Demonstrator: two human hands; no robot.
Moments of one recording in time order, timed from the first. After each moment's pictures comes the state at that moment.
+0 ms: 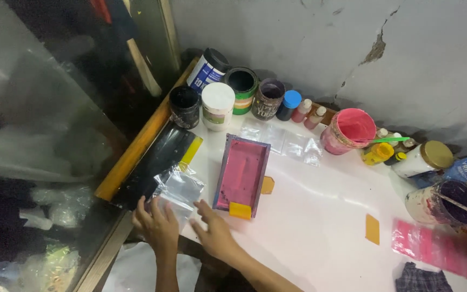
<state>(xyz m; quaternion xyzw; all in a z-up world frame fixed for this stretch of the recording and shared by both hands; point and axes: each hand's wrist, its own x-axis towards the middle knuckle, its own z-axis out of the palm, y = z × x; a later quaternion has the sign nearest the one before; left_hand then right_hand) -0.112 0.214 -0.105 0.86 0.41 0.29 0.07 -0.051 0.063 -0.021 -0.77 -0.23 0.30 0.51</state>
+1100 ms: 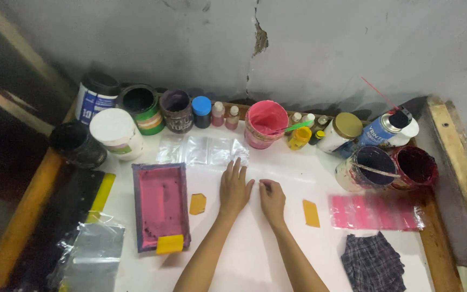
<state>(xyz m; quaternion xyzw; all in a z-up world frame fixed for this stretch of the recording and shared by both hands) 0.151 -0.074 -0.094 0.96 -0.04 0.08 0.25 0.143 -0.208 -0.135 -0.86 0.16 -0.02 0.49</state>
